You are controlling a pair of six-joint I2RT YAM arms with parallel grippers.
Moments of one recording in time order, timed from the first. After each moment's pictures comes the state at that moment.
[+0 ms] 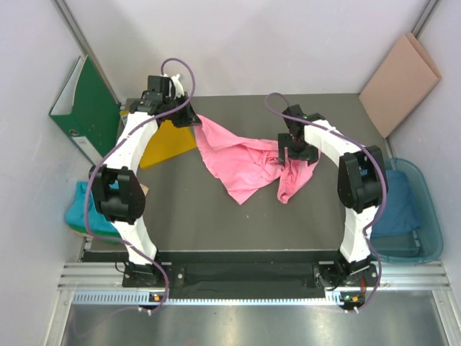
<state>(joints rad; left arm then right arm) -0.13 1.84 1.76 -0.65 0.41 -0.36 0.36 1.99 1.59 -0.90 0.19 0.35</state>
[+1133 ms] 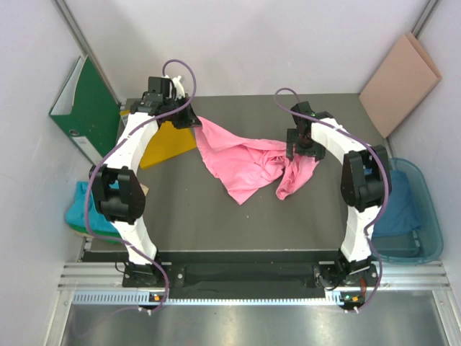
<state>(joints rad) -0.13 1.84 1.74 -0.66 0.42 -0.34 0.30 1.99 1.59 -0.86 0.24 0.35</state>
